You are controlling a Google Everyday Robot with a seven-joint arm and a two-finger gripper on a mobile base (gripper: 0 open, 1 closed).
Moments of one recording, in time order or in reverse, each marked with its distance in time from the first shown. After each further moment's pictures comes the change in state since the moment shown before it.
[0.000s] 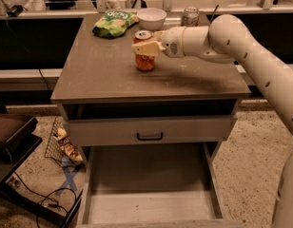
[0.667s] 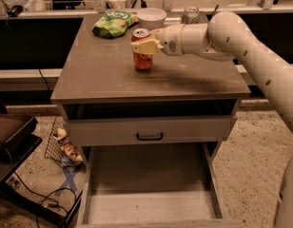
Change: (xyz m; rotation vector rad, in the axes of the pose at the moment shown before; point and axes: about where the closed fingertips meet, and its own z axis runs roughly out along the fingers) arm -0.010 0.008 -0.001 -0.008 -0.001 -0.025
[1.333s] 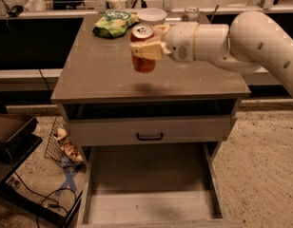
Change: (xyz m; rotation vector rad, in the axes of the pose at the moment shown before) arm -0.044 0.093 -0.057 -0.006 -0.075 -0.120
